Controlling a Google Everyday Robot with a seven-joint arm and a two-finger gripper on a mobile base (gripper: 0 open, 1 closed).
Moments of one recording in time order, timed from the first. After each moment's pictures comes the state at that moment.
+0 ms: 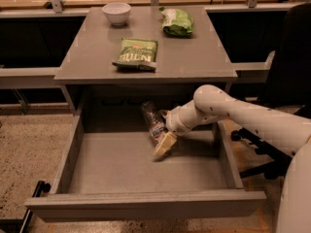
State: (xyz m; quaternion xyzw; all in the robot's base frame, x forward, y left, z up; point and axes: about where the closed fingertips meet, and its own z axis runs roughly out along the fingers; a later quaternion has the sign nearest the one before) arm 0.624 -0.012 0.606 -0.63 0.69 0.22 0.30
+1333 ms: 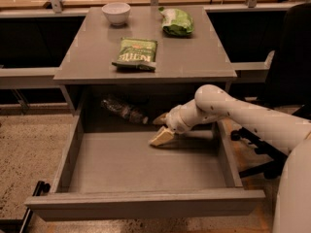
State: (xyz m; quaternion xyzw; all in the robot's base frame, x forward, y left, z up) arm 0.638 -0.014 0.601 -0.61 0.69 0.23 0.31
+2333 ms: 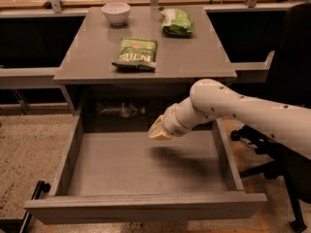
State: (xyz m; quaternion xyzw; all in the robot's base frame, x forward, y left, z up) arm 0.577 0.000 0.665 -0.67 0.67 0.16 0.29
